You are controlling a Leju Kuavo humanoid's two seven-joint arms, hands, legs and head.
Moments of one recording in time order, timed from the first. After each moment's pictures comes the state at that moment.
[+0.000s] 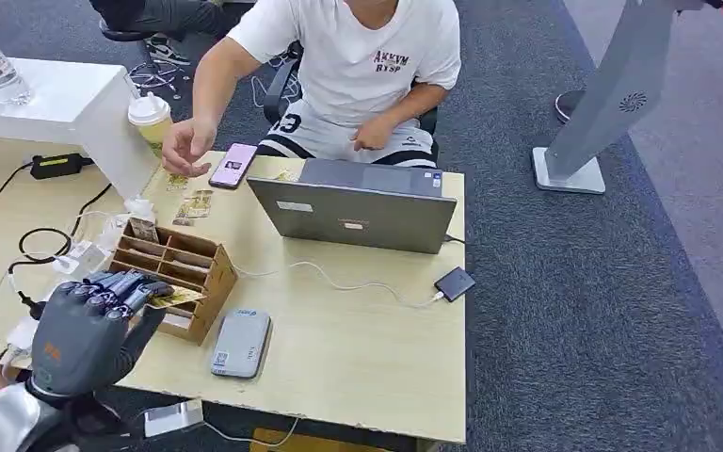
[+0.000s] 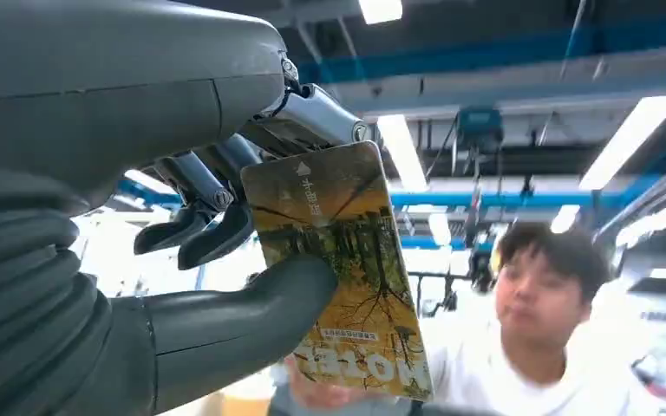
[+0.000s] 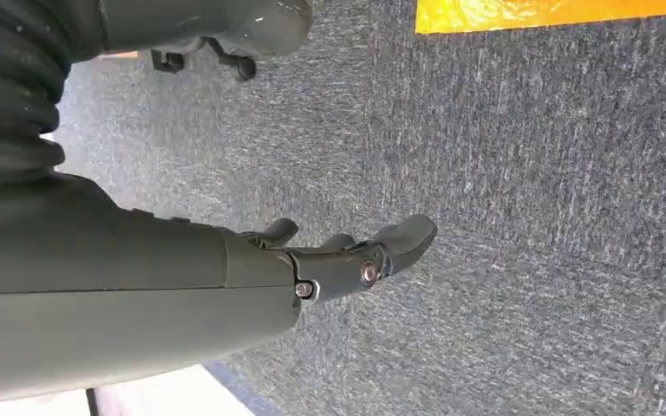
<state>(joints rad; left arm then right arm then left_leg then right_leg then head) 0.20 0.42 -0.15 -2.05 -1.12 0.33 -0.13 -0.06 0.08 -1.02 -0.20 1.25 -0.09 0.00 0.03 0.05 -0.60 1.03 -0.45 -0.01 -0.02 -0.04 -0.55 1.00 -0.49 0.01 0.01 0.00</state>
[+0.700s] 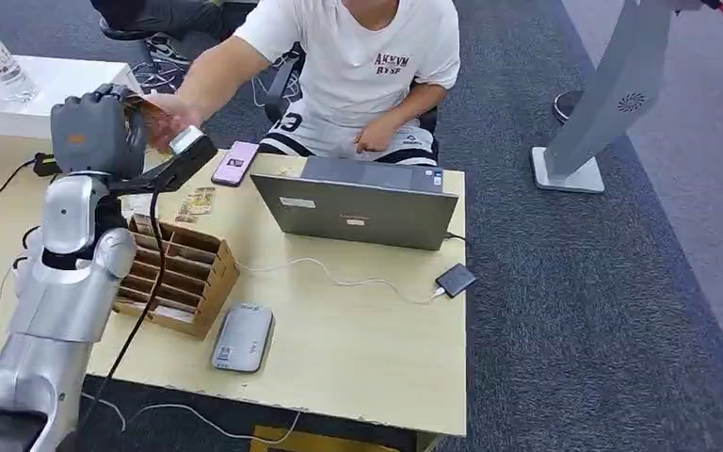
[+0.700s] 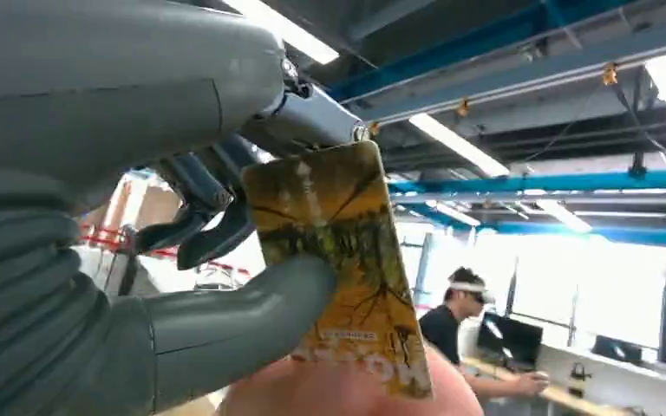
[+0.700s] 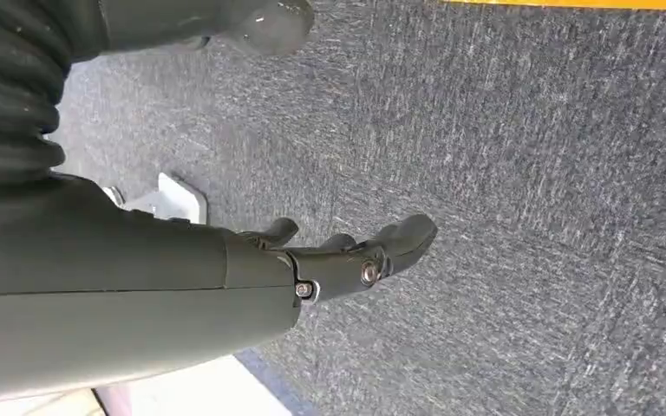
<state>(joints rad) -0.67 0.23 -0.19 -1.22 -1.24 0.18 0.22 -0.12 0.08 -0.97 -0.20 1.36 -0.08 0.05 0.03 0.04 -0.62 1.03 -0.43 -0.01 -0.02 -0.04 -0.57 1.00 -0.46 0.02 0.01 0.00</state>
